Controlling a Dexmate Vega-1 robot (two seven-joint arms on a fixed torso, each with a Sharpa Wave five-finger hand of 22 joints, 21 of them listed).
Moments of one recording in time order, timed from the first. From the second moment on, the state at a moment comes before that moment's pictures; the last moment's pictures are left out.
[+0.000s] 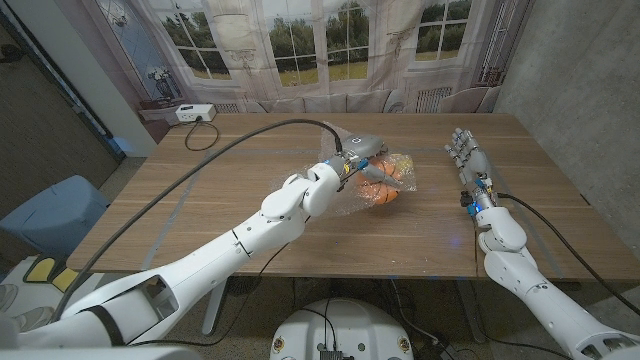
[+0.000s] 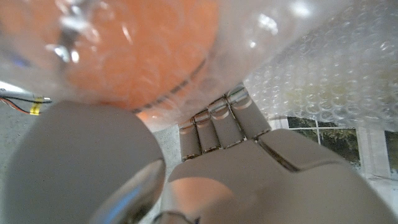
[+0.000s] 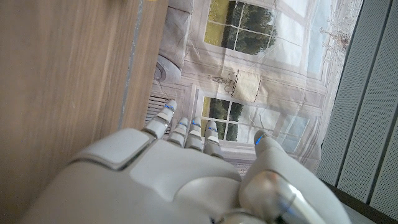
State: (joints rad) left arm 0.68 0.46 0.85 -1.84 0.81 0.26 0.02; left_hand 0.94 -0.28 0.15 0.03 0.18 0.91 0.09 0.51 0.32 0.92 -0.03 0.66 0.51 1.17 -0.10 0.55 0.50 1.09 -0.19 0.81 0.23; right arm -0.97 -0.49 -0.24 -1.16 0.70 0.67 0.12; right_hand 0.18 0.10 0.31 -0.03 0.21 0.11 -0.01 0.19 0.17 0.09 0.06 0.19 0.19 0.02 0.04 0.19 0.18 0.20 0.07 0.21 0.17
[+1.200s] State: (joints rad) left arm 0.67 0.34 0.70 -1.65 0.21 -0.13 0.29; left_hand 0.94 -0.28 0.15 0.03 0.18 0.92 0.09 0.50 0.33 0.92 -0.03 0.65 0.55 1.17 -0.10 0.54 0.53 1.07 -0.19 0.86 0.23; right arm -0.93 -0.52 -0.29 -1.18 0.70 0.57 0.18; right_hand 0.21 0.09 0.31 -0.05 0.21 0.13 -0.01 0.19 0.18 0.11 0.07 0.20 0.19 0.08 0.07 0.20 0.18 0.23 0.08 0.22 0.18
